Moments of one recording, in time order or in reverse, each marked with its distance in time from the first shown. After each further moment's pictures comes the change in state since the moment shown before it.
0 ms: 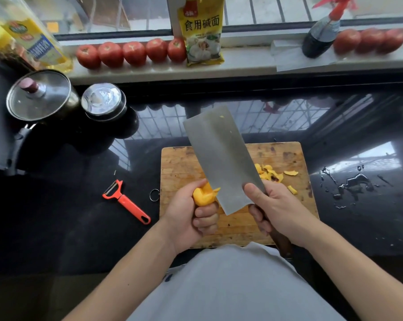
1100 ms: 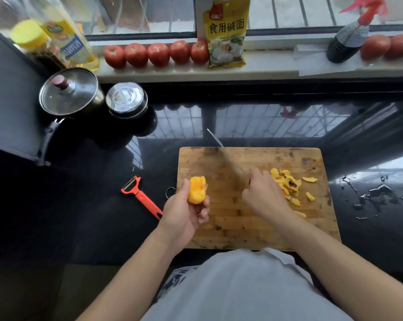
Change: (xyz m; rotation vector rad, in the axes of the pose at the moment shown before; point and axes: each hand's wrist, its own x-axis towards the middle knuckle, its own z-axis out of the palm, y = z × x) left_hand -0.009 -0.003 -0.042 0.015 0.316 0.332; right_hand 0.091 0.034 0.037 -0.825 0.368 0.092
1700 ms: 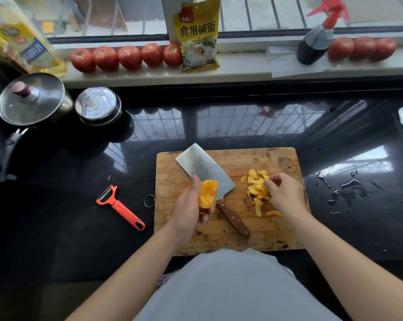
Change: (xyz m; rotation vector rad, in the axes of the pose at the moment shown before) left_hand 0.028 -0.015 0.045 0.382 -0.101 0.055; right_hand 0.028 0.104 -0.025 0.201 0.222 0.298
